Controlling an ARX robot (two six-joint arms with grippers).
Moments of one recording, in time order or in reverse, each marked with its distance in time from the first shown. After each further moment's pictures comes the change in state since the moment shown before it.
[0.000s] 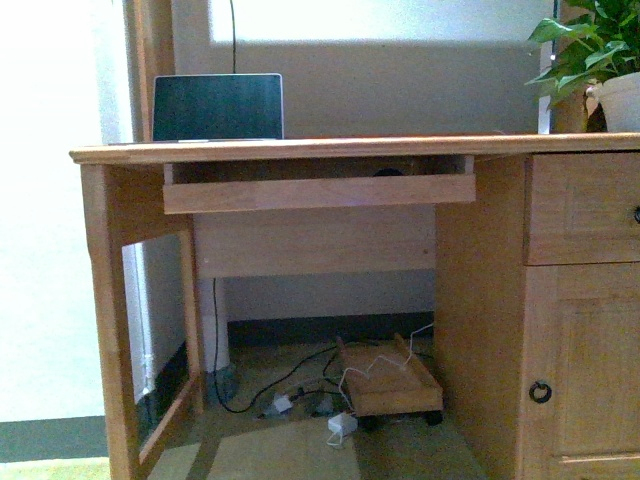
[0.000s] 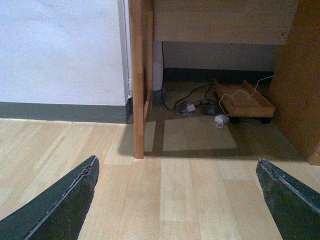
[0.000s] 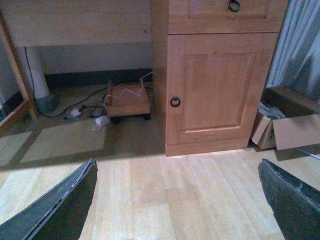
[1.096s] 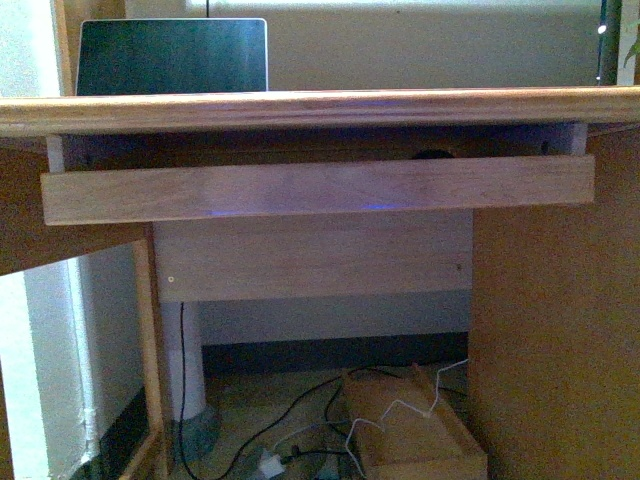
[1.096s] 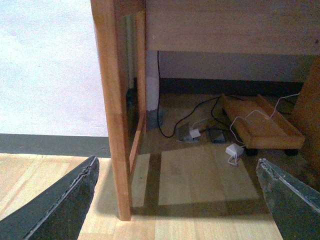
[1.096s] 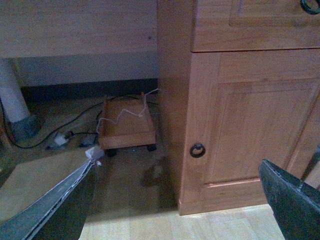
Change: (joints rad) left arm 0.000 0.000 0.000 0.000 0.000 0.000; right arm 0.000 0.000 0.000 0.000 0.000 0.000
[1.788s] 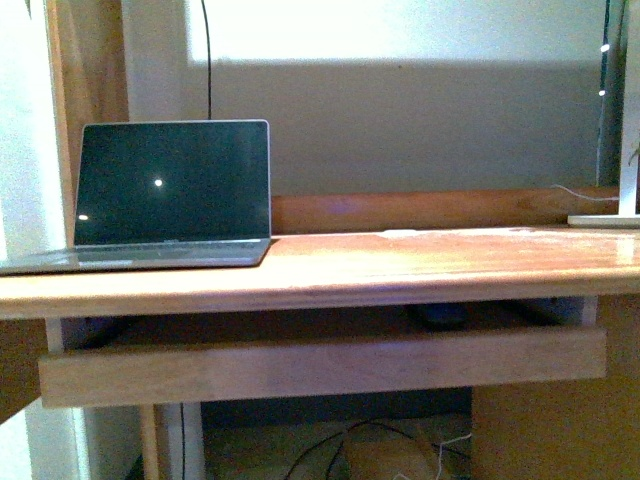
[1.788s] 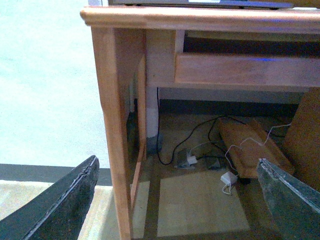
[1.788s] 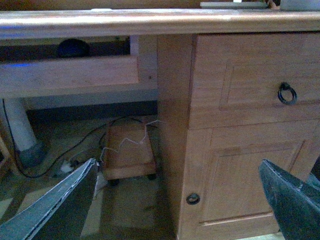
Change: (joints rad) left arm 0.000 0.000 0.000 0.000 0.000 0.000; right arm 0.000 0.000 0.000 0.000 0.000 0.000
